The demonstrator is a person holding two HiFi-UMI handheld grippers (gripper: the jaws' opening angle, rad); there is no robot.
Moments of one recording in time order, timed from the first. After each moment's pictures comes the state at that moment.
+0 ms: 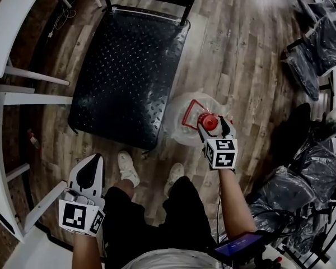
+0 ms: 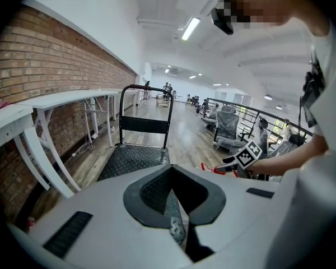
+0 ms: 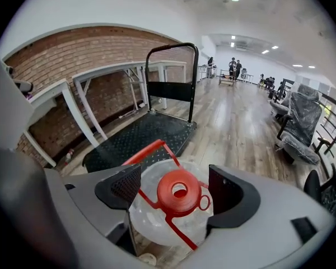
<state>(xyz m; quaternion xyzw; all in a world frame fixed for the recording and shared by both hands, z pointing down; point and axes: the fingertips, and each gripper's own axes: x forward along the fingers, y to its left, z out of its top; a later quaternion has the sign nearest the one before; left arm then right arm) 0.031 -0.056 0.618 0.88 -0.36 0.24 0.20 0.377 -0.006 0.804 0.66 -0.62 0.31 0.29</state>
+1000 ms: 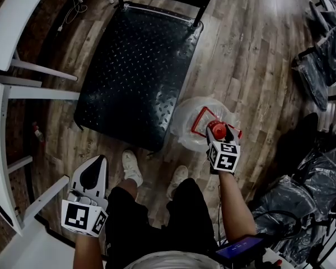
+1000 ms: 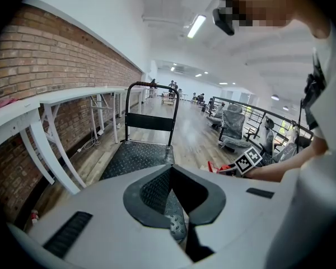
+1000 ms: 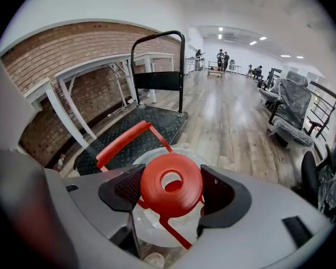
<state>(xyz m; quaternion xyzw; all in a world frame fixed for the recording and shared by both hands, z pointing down) 0.020 -0.058 0.633 0.86 -0.38 0.25 0.22 0.387 0.004 0.852 0.69 -0.57 0.35 0.28</state>
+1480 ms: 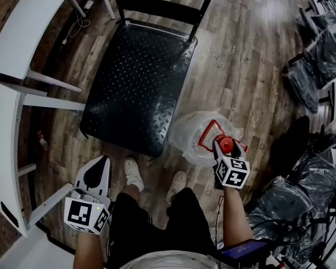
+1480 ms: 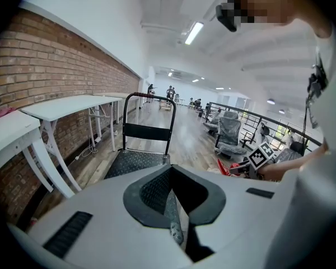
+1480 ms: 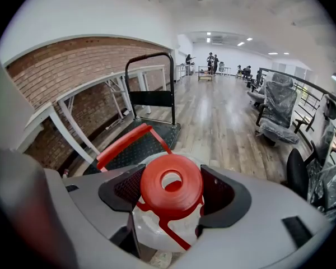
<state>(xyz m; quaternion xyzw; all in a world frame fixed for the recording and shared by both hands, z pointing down) 0.023 -0.067 0.573 0.88 -0.37 0.22 0.21 0.401 0.033 0.737 0.72 -0.55 0.35 0.25</state>
